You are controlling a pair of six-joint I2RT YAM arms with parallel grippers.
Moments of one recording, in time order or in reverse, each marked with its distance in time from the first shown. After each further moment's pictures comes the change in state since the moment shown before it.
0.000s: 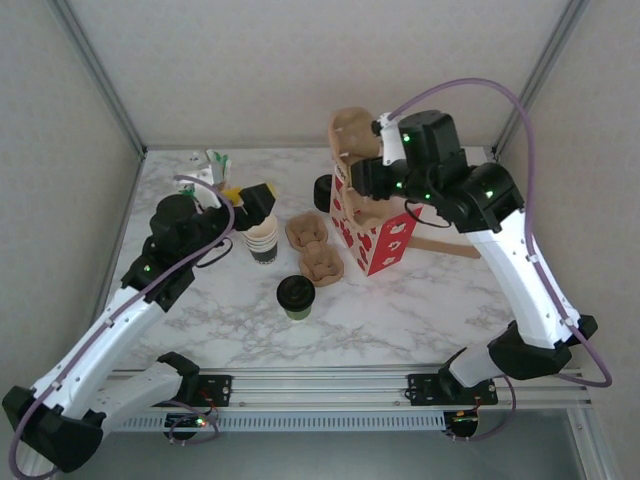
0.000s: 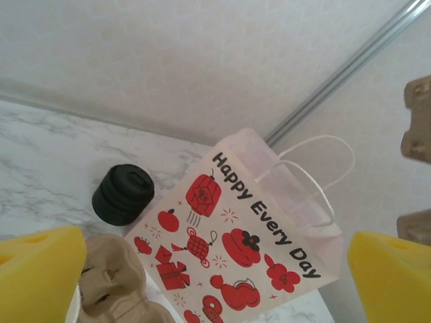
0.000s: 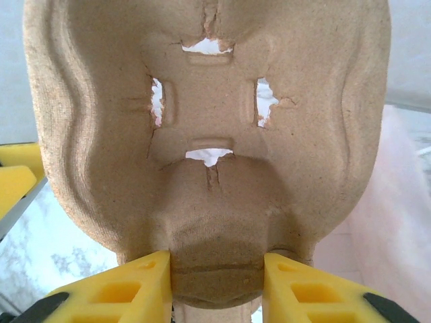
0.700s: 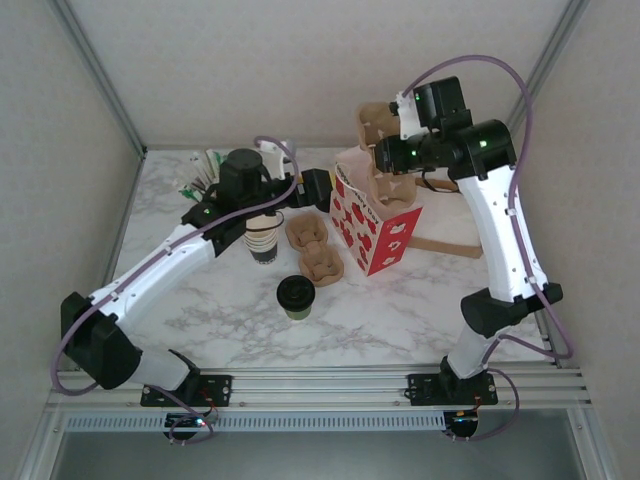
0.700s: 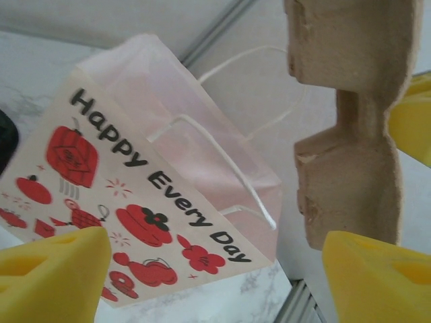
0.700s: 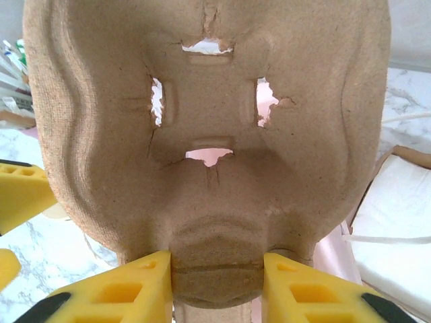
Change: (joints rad) left arm -0.115 0.455 0.331 -0.023 0.283 -0.067; right arm -0.238 0.274 0.299 -0.248 -0.108 -0.124
